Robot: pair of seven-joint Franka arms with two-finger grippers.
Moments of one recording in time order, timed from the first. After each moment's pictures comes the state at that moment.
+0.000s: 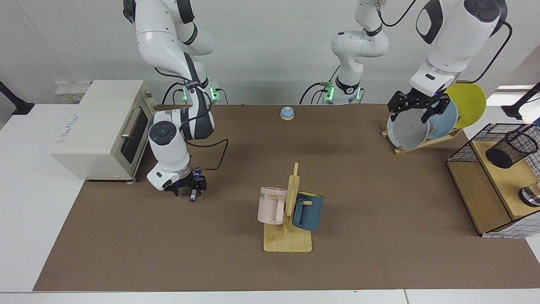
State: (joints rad) left arm -0.11 -0.05 0.06 -1.72 0.01 1.66 0.08; right arm 0.05 0.42 0.07 -1.86 -0.11 2.30 0.18
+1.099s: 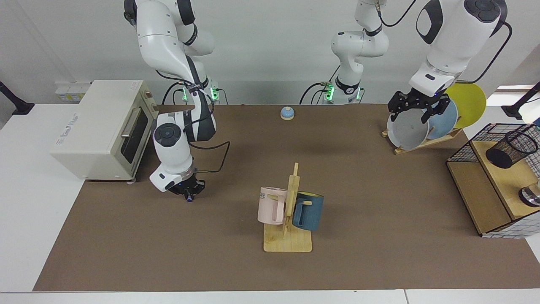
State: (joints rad) left arm -0.11 -0.05 0.05 -1.72 0.01 1.66 0.08; right arm 0.06 0.42 0.07 -1.81 -0.15 2.23 0.19
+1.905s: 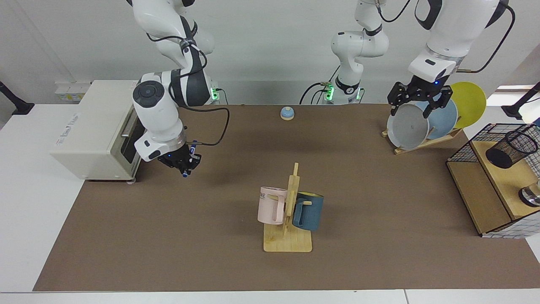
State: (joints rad) left arm -0.12 -0.07 0.00 -1.68 0.01 1.67 0.19; right arm 0.11 0.20 0.08 -1.71 -0.02 1.87 0.38
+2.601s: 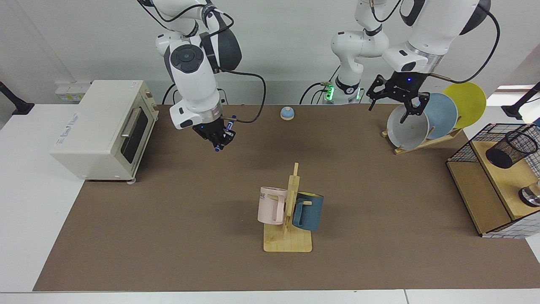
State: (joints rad) left arm -0.14 -0.07 -0.03 -1.68 -0.28 1.72 0.58; right arm 0.30 0.18 0.09 -1.64 0.09 1.76 0.97
